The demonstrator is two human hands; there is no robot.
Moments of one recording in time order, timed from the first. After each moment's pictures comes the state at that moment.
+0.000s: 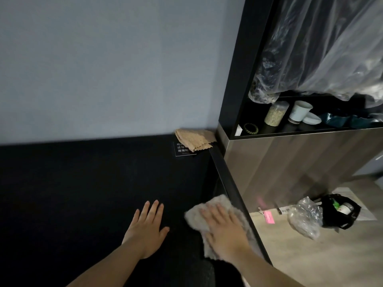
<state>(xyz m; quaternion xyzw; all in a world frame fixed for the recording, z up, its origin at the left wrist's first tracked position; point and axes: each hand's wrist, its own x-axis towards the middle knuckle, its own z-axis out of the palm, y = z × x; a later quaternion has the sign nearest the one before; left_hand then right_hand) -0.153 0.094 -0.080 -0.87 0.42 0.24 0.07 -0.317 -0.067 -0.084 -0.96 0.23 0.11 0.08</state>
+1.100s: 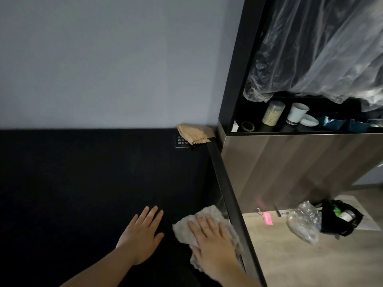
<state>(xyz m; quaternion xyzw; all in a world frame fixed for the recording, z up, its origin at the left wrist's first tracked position) -0.220 0.131 -0.083 -0.87 0.43 0.22 0.06 -0.377 -0.023 -0.093 -0.98 0.18 0.02 0.03</state>
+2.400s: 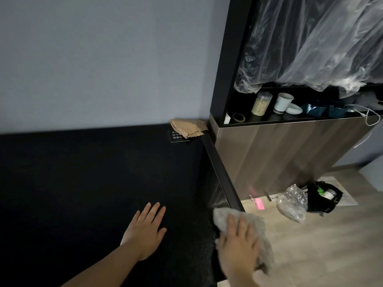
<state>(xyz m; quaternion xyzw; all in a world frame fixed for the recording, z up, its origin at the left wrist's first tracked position) -0.220 0.143 -0.080 -0.86 0.46 0.21 0.06 -0.409 0.008 -0.099 -0.86 0.49 -0.03 0.13</state>
